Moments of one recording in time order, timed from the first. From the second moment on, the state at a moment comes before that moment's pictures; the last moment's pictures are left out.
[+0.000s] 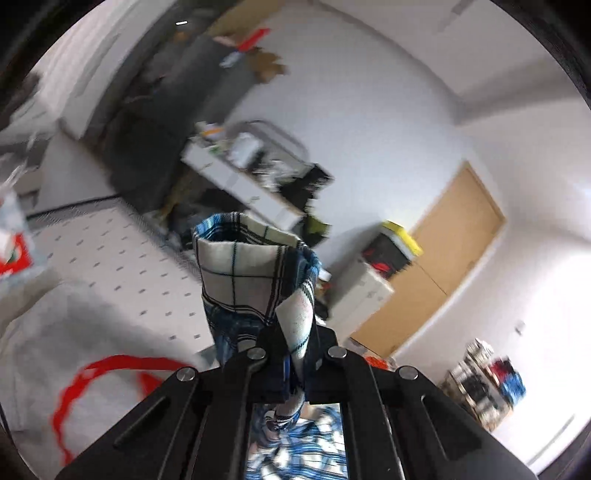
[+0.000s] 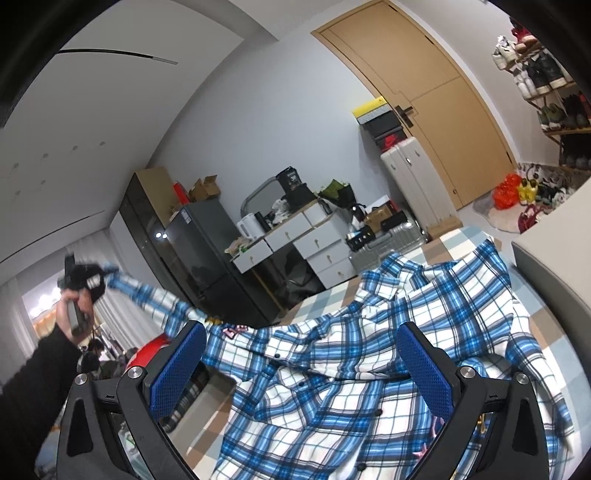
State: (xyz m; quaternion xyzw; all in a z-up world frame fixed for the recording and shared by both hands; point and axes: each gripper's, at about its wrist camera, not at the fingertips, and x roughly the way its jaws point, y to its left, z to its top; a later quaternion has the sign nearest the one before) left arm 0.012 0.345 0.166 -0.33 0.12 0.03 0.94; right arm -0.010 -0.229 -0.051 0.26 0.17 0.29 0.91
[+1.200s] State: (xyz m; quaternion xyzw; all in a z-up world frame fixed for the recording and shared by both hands) left arm 0.168 -0.079 -0.102 -0.12 0.49 -0.27 0.82; right arm -0.032 -0.355 -0.045 0.41 0.07 0.18 0.89
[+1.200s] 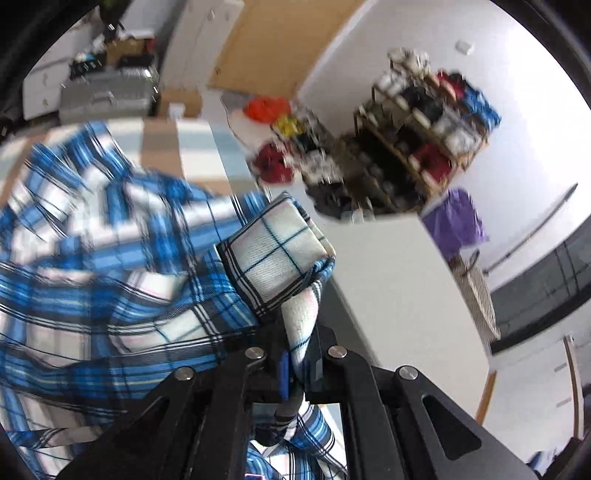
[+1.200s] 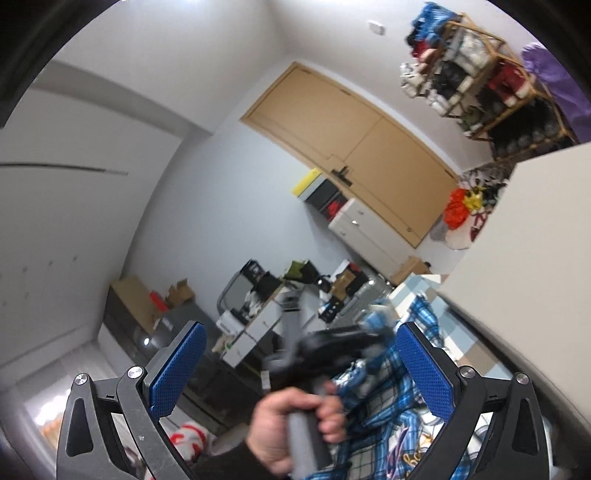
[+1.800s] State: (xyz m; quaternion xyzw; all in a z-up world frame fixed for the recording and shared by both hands) left arm 0.164 0.027 -0.059 0.03 0.47 -0.13 0.87; right arm -0.026 -0.341 -0.052 0.41 0.10 0.19 0.89
